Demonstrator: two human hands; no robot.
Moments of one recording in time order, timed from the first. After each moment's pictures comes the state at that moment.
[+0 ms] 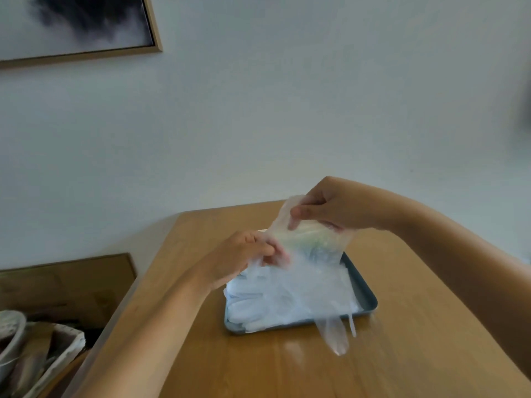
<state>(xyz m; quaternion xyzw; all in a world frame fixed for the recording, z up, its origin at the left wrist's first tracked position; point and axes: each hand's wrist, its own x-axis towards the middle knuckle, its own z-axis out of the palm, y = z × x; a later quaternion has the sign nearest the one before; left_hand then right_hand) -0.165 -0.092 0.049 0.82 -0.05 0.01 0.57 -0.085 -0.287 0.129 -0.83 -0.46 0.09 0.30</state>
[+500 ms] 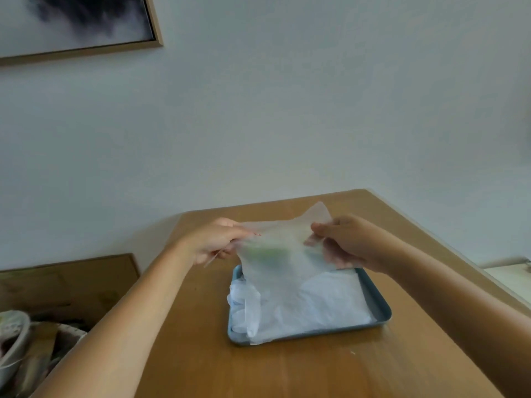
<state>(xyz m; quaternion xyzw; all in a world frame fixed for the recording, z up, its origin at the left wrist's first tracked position) -0.128 -0.032 0.059 0.83 0.16 -0.01 0.53 -0.060 -0.272 0.066 -0.79 -0.24 0.24 0.51</state>
